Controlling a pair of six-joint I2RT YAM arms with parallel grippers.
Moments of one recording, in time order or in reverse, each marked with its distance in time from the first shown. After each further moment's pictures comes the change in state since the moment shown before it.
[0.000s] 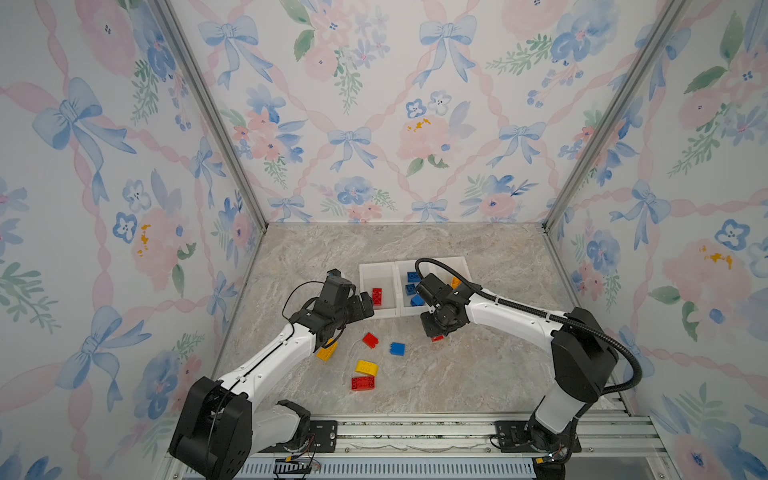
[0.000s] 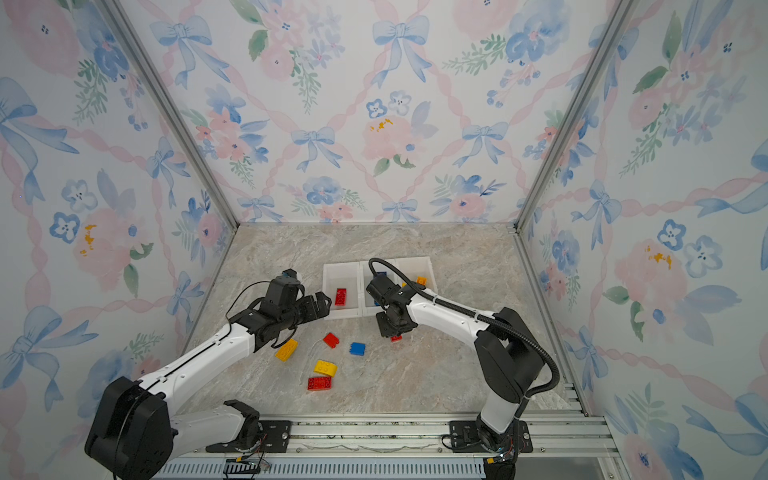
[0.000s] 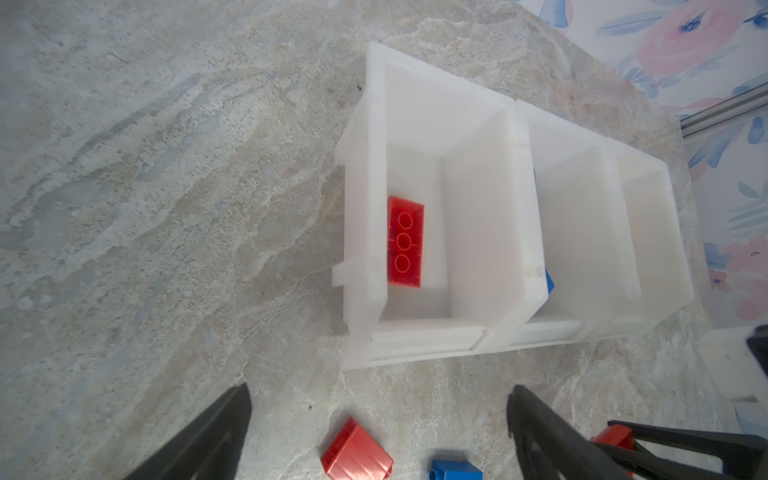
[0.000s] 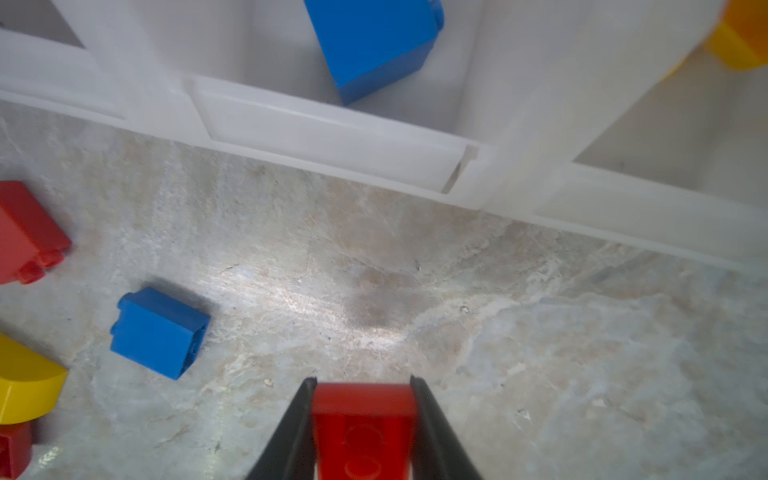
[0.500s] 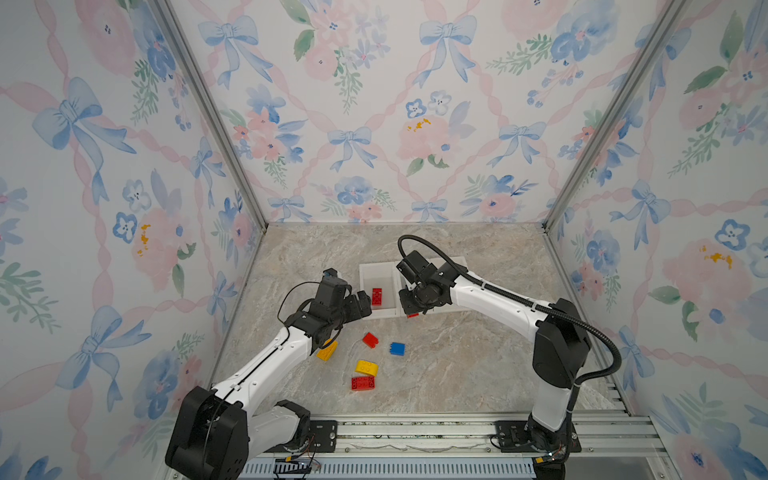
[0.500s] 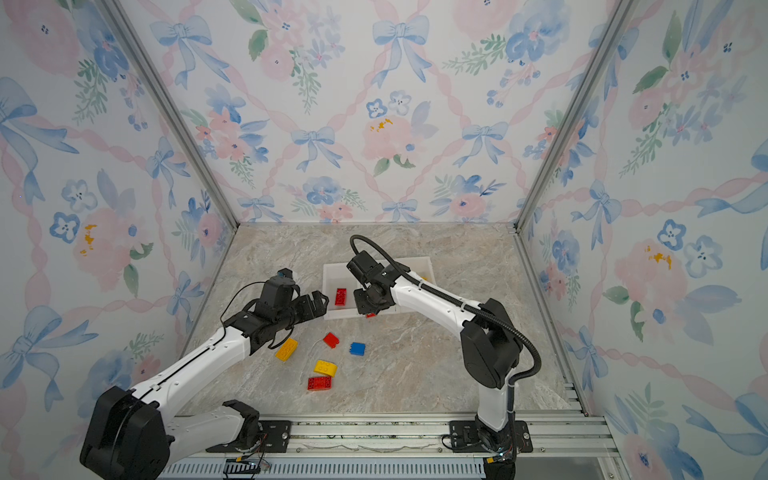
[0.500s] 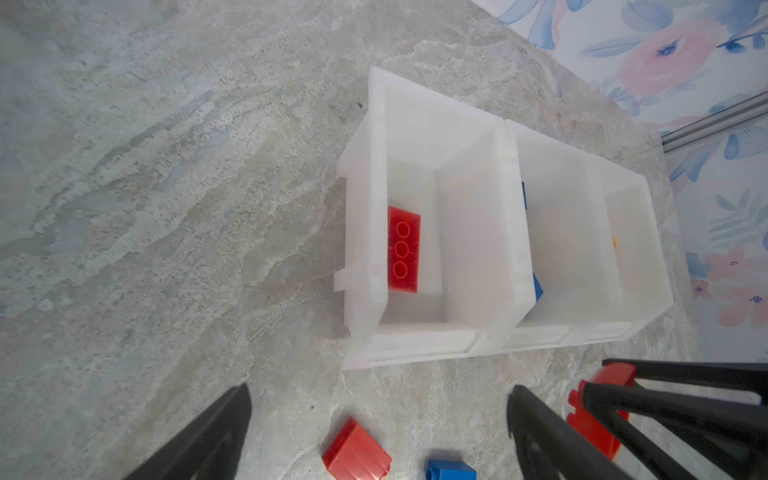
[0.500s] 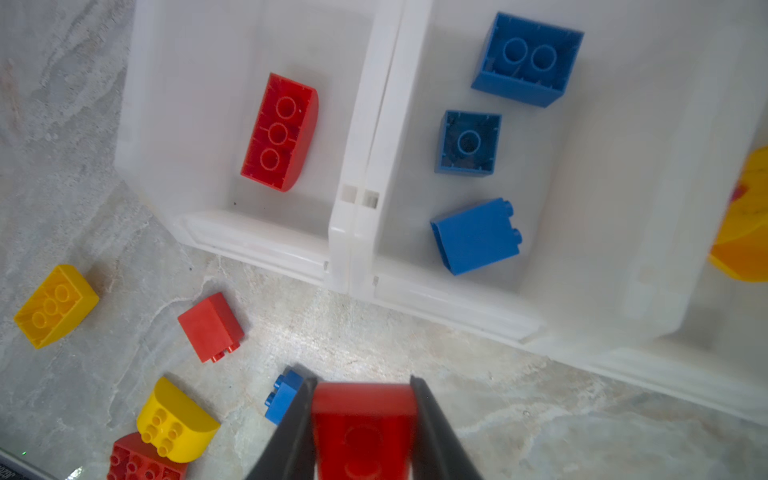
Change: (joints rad) left arm 0.016 -0.050 -0.016 0.000 0.007 0.000; right arm 0.020 0.172 0.352 -0.014 -0.030 -0.012
